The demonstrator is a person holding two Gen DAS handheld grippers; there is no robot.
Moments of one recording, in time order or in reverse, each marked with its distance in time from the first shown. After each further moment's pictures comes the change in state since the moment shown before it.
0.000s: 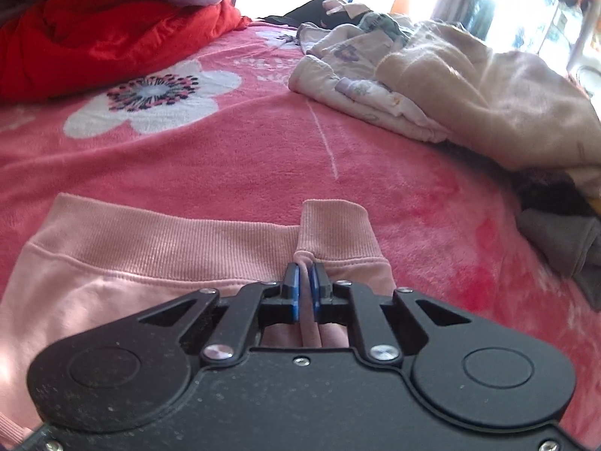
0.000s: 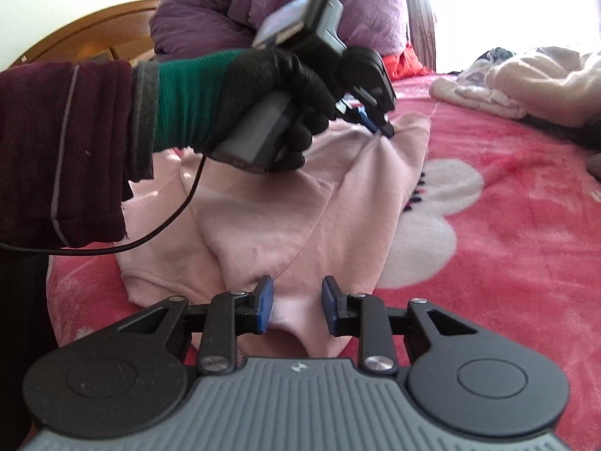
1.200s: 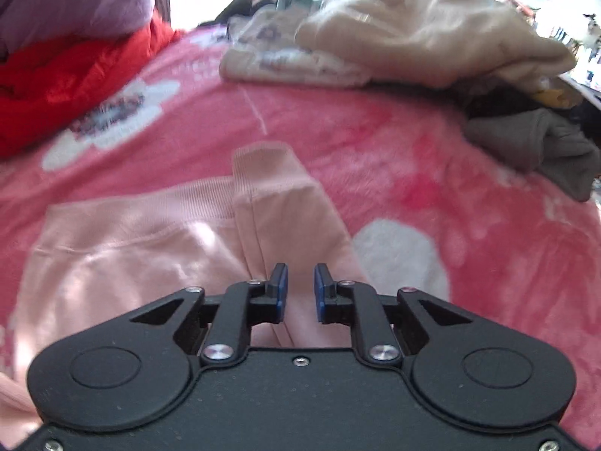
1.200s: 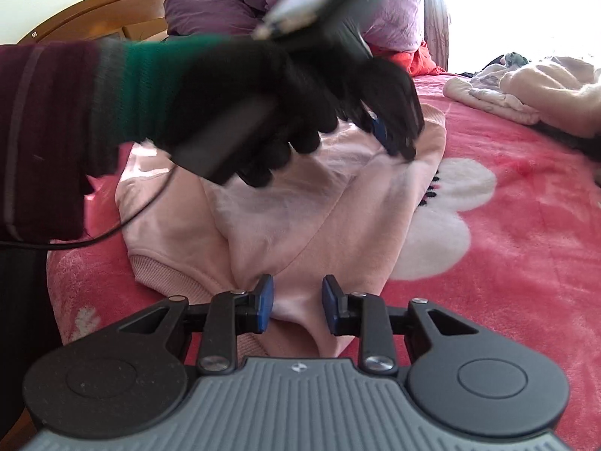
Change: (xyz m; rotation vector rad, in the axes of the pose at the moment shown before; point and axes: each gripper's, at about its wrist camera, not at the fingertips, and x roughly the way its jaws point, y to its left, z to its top) left arm -0.047 -0.039 -0.047 0.275 0.008 -0.047; right arm 0.009 0.012 -0.001 -0.072 0.042 -0.014
